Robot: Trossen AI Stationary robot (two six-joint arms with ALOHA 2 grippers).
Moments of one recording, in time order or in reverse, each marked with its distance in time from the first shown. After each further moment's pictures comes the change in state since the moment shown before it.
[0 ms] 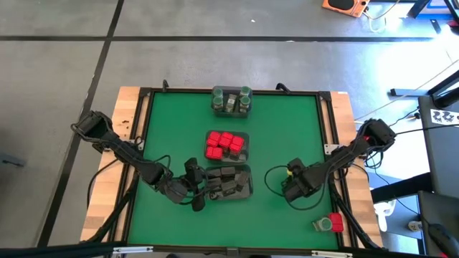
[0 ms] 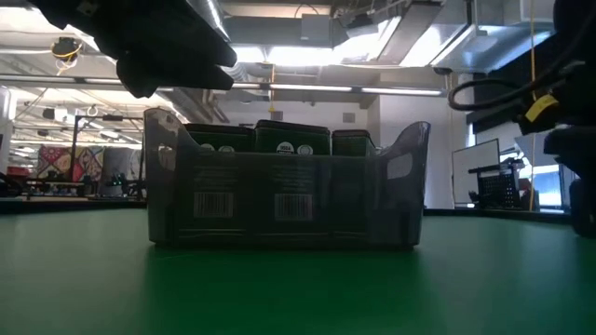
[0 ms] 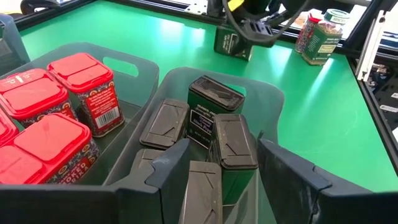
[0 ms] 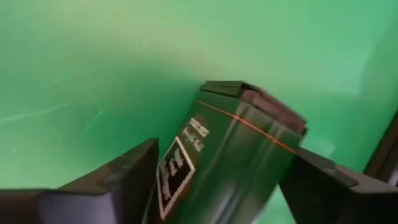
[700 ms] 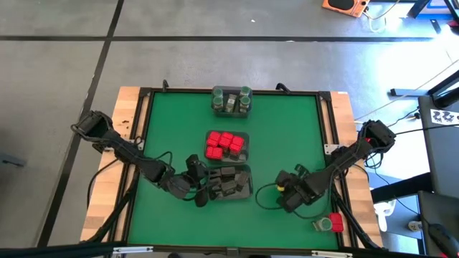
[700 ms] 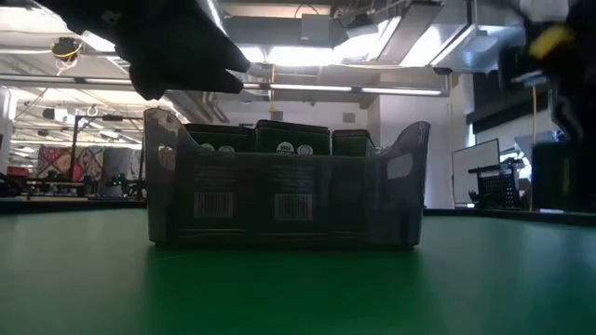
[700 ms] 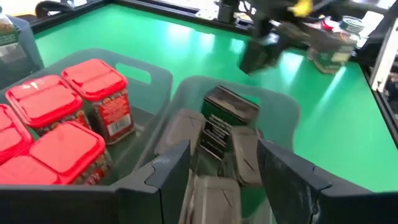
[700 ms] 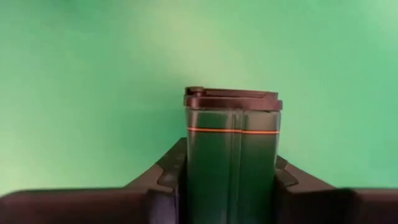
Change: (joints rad) left arm 0.045 0.000 0.000 0.014 0.004 0.014; right arm 0.062 0.022 0.119 0.149 0.133 -0.446
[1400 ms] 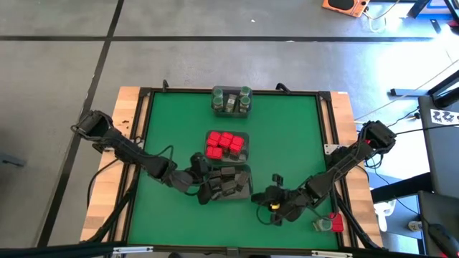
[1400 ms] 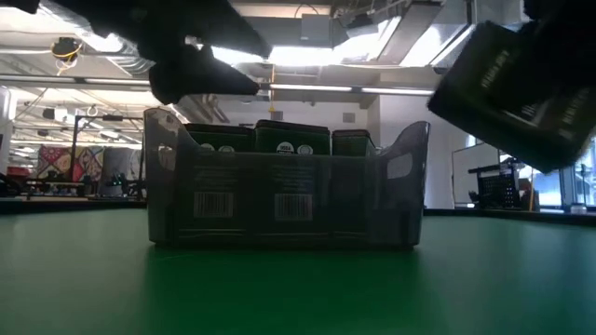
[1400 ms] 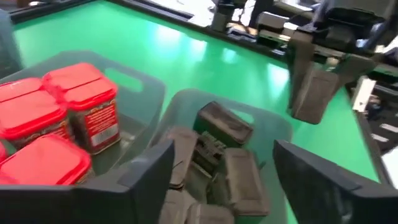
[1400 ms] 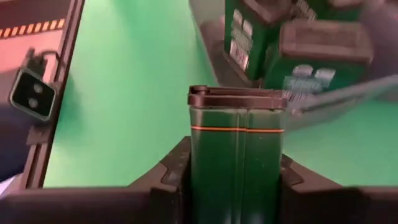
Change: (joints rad) left arm 0.062 0.000 0.000 0.075 0.093 -0.013; right arm 0.058 0.000 -0.060 0.738 0.208 -0.538
